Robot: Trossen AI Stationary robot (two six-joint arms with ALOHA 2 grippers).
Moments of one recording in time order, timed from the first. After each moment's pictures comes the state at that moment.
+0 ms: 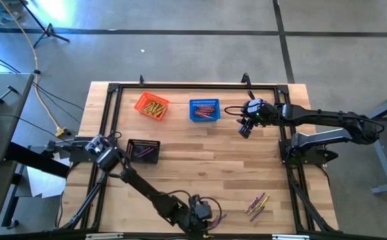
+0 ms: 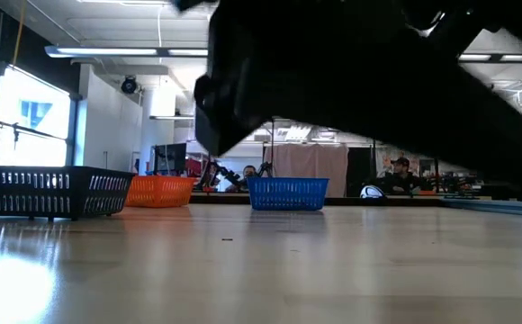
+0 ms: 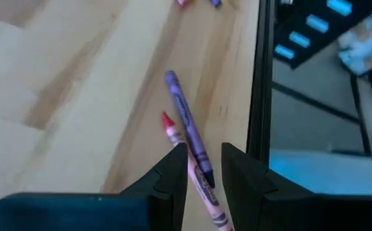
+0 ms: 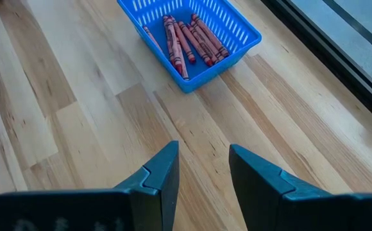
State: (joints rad) left arm -0.64 2.31 1.71 -0.18 -0.38 -0.83; right arm -0.28 1.04 0.74 -0.56 0.19 0.20
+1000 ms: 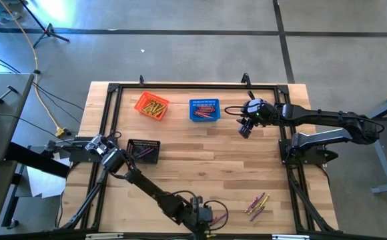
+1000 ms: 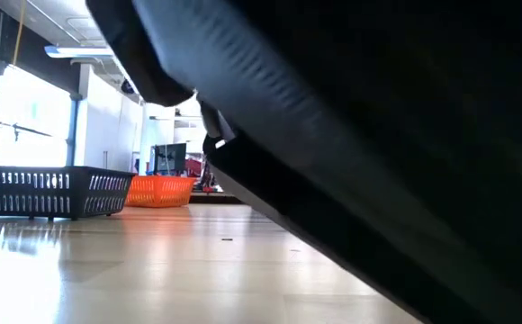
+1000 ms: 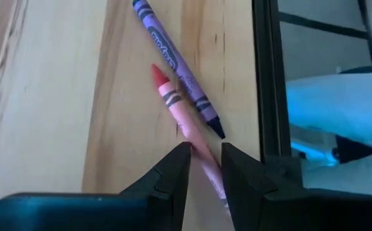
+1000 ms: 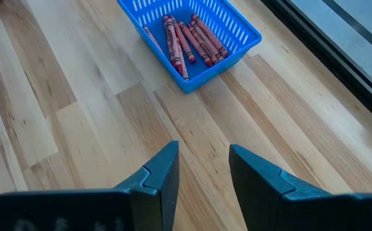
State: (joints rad) left arm -0.61 2.38 1.78 -0.33 -0.16 -0.65; right arm -0.28 1.04 0.74 -0.56 0.19 0.20
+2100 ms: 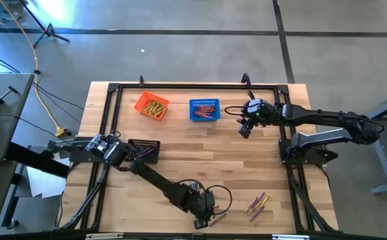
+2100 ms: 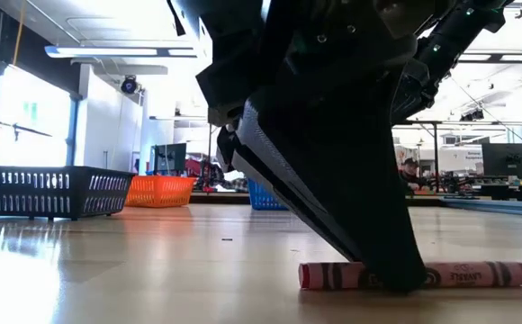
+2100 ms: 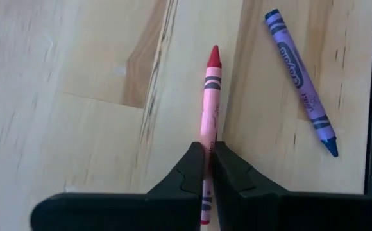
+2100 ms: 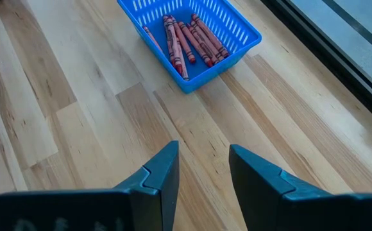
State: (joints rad) left arm -0.51 2.37 1.78 -0.55 -0.19 -0.68; right arm -0.28 1.04 0.74 -0.56 0.19 0.20
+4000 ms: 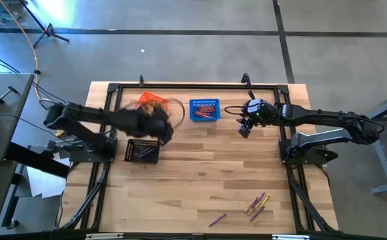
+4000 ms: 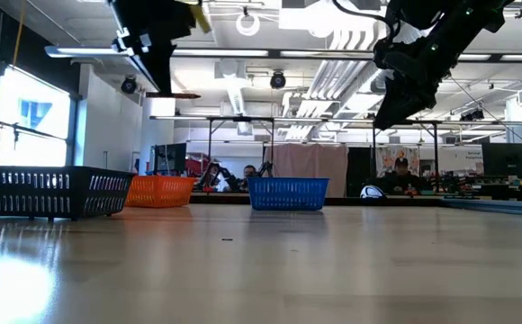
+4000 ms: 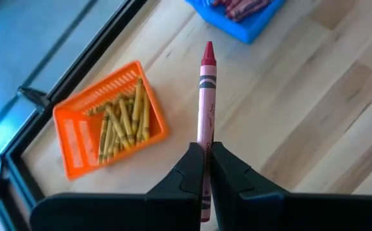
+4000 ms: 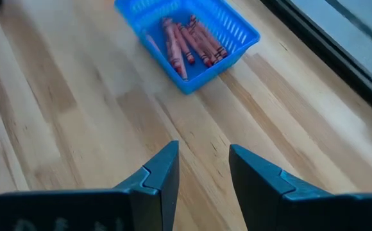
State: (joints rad) left arm -0.08 1.44 1.23 -1.11 -0.61 -0.66; right arm -0.28 1.04 0.74 -0.55 0.20 0.23
